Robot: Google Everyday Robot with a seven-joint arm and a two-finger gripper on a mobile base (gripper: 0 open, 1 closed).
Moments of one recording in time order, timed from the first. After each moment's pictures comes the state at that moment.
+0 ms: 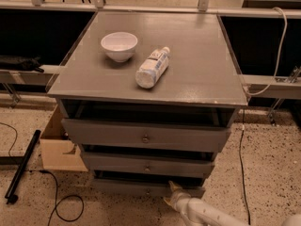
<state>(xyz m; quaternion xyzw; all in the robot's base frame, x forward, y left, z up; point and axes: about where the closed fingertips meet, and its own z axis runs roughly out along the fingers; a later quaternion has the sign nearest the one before) 0.546 -0.100 0.173 -0.57 0.71 -0.07 0.40</state>
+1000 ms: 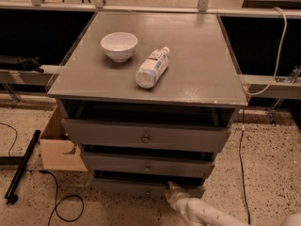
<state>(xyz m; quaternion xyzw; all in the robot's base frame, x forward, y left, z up) 0.545 -0.099 0.173 -0.58 0.71 -0.08 0.40</state>
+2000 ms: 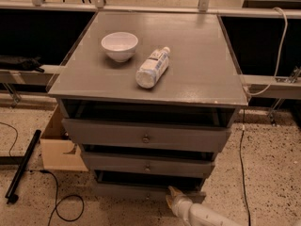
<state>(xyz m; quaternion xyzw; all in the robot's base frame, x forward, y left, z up) 0.517 -0.110 0.170 -0.58 0.71 -0.07 0.39</state>
